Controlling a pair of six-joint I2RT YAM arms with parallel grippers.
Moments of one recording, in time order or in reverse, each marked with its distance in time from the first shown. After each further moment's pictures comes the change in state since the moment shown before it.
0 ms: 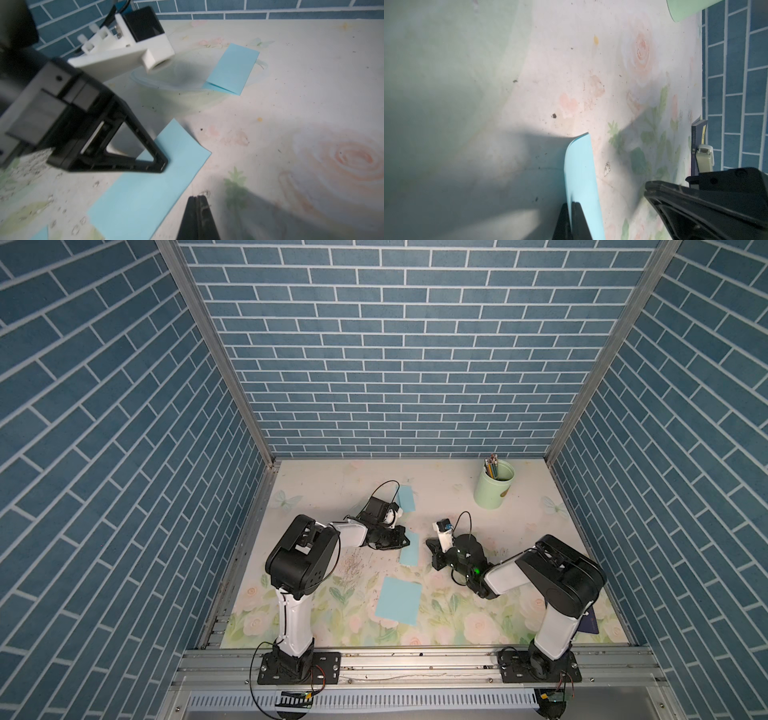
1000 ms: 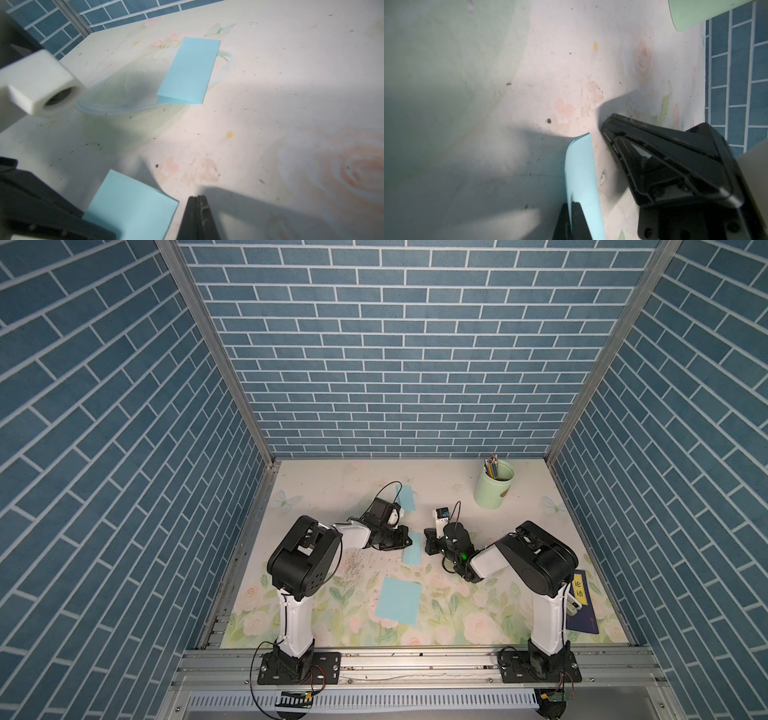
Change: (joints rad) left arm -0.021 -0.001 0.000 0.019 -0.041 -0.043; right arm -0.055 0.169 0.173 -0.076 0.096 0.142
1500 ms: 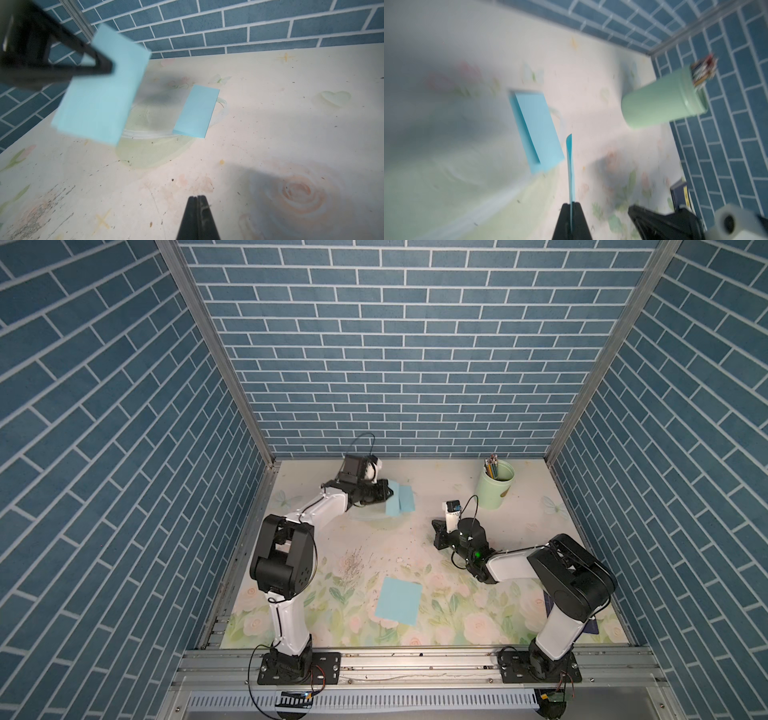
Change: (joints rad) left arm 0.253 -0.028 0.436 -0.240 -0.006 0.143; right arm -0.017 -0.245 -0.090 -0.046 -0.034 -0.072
